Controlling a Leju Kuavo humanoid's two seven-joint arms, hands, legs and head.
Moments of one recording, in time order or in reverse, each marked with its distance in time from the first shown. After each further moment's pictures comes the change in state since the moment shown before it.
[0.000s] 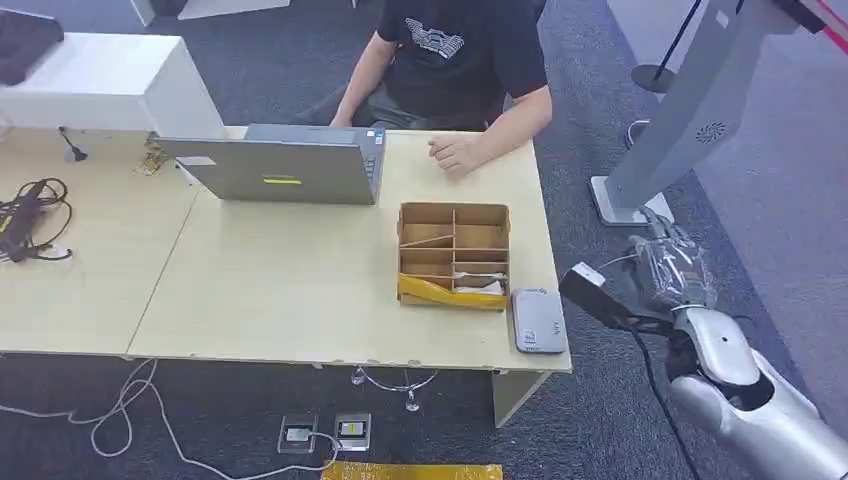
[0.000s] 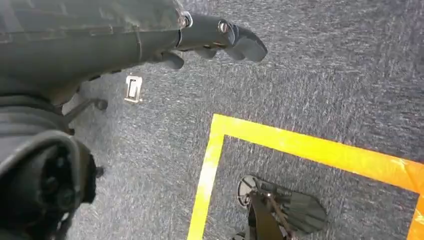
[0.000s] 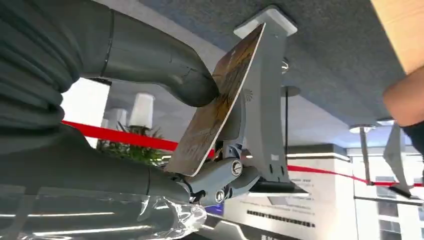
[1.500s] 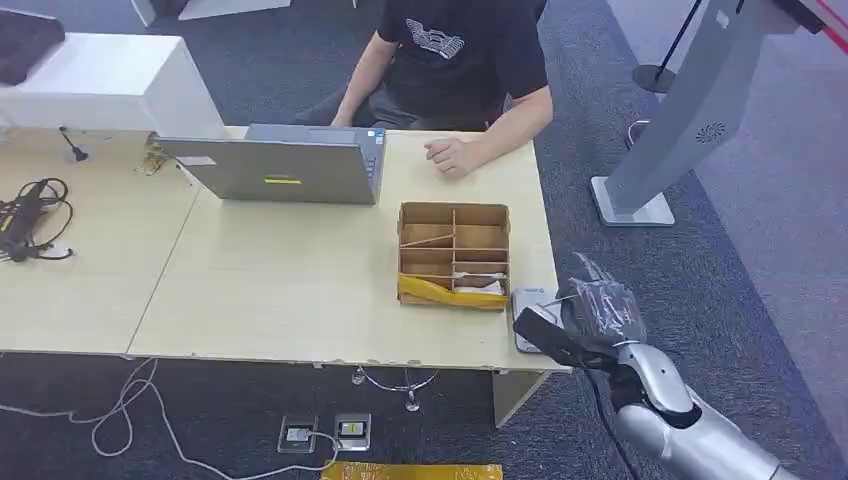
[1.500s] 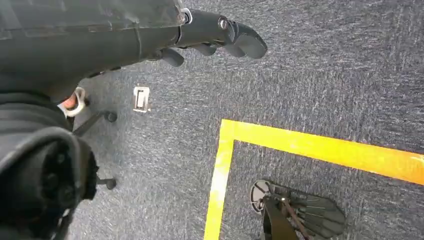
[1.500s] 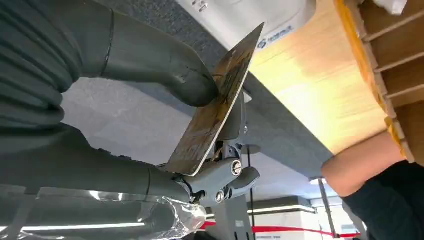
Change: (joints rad) left arm -0.005 0.019 -0.017 -0.002 -0.066 -0.023 0.068; right arm -0.033 0.122 0.243 0.175 -0.179 -0.213 -0.109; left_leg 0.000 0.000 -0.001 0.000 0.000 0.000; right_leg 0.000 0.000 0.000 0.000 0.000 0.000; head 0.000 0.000
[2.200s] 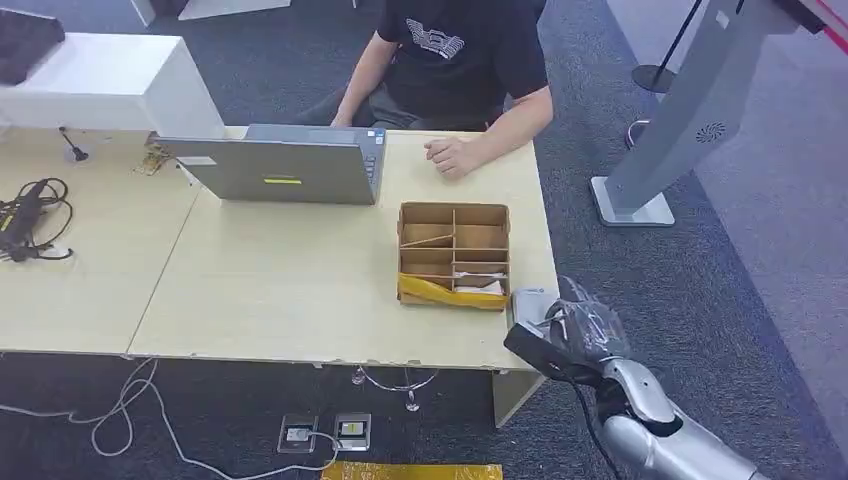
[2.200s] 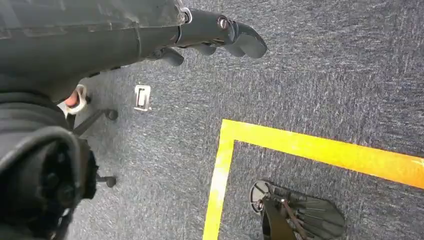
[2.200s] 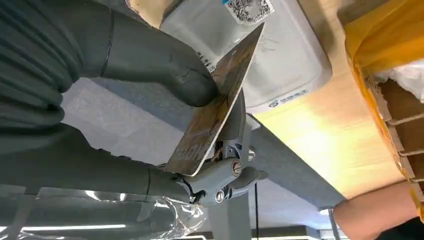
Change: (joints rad) left arm 0.000 0.006 0.000 -0.005 0.013 0.010 0.002; right arm 0.008 0.040 0.063 0.099 -0.061 -0.021 -0.016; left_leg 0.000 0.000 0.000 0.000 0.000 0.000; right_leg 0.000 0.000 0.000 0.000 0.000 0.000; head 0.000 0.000
